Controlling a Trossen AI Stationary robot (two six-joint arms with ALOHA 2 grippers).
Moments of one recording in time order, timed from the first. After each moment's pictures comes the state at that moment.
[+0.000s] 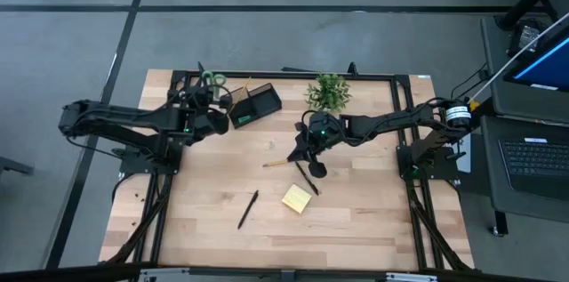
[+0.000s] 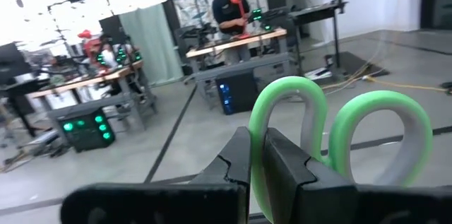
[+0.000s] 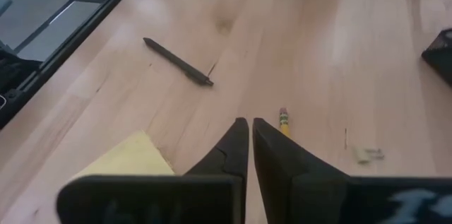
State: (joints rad) left arm 0.05 1.04 0.73 -0.54 -1.57 -0.68; right arm -0.07 1.65 0.93 0.15 -0.37 -0.12
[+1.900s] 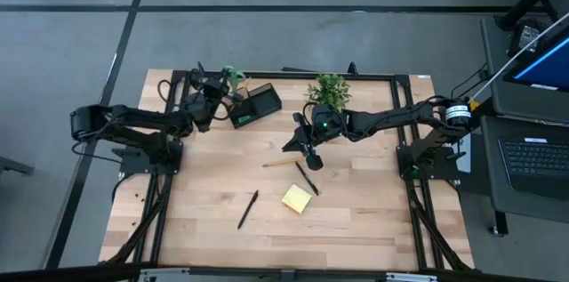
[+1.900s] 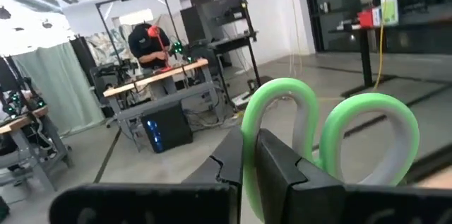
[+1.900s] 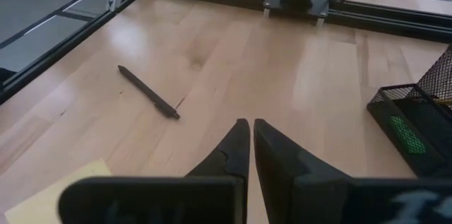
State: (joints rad) left arm 0.39 1.20 0.33 0.98 -0.91 0.33; right arm -0.12 1.65 0.93 0.28 -0.37 -0.22
